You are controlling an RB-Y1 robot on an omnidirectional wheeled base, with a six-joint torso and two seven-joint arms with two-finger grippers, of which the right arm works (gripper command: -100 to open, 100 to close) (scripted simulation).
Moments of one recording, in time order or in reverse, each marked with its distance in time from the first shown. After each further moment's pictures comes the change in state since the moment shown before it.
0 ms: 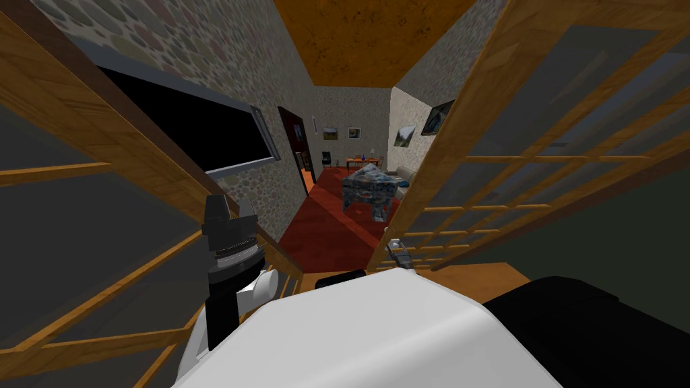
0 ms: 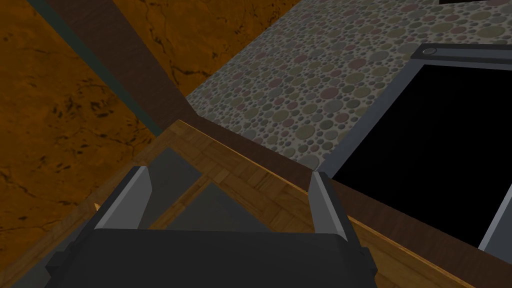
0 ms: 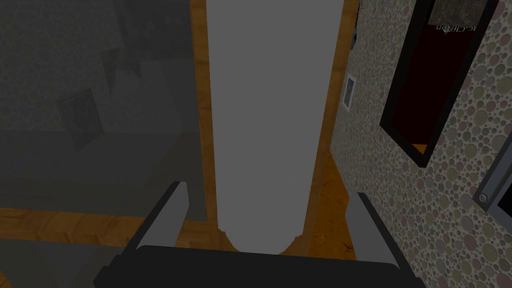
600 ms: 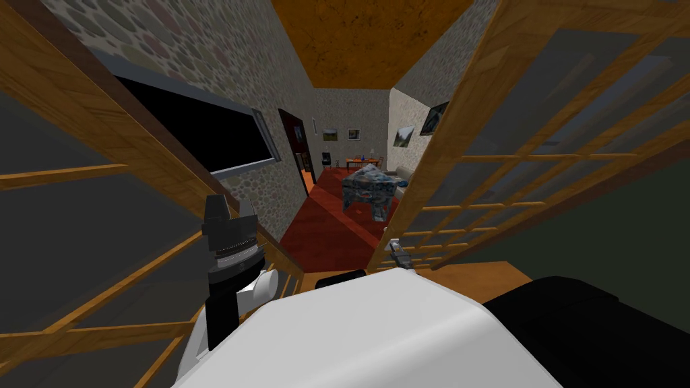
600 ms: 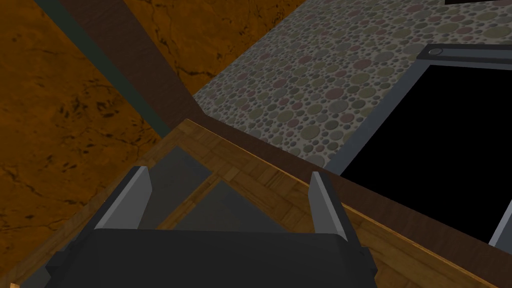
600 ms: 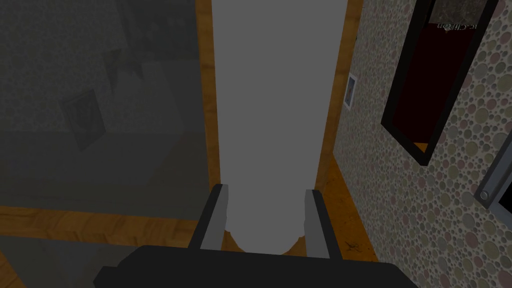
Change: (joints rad) arm 0.002 0.000 0.001 0.001 0.002 0.002 0.000
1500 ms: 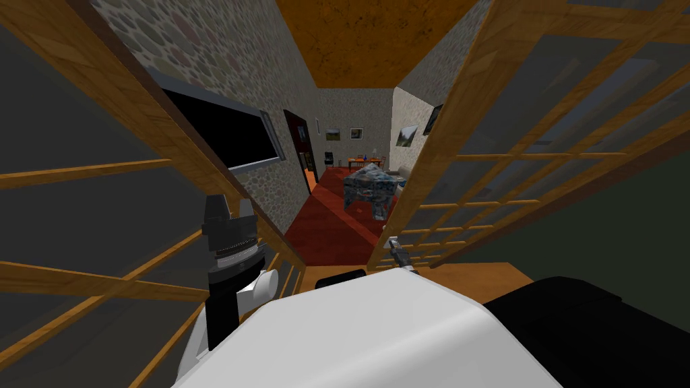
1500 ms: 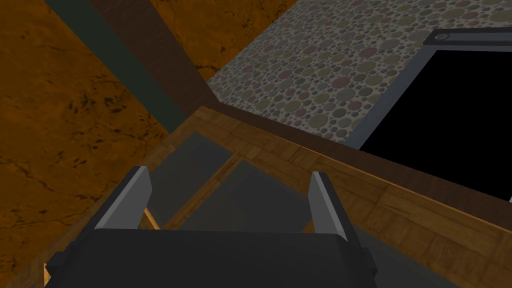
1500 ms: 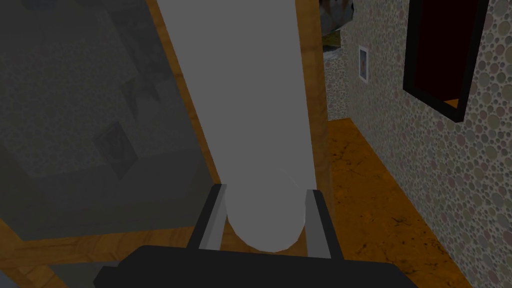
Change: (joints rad) arm -0.026 -0.023 0.057 0.021 -0.096 0.018 -0.179
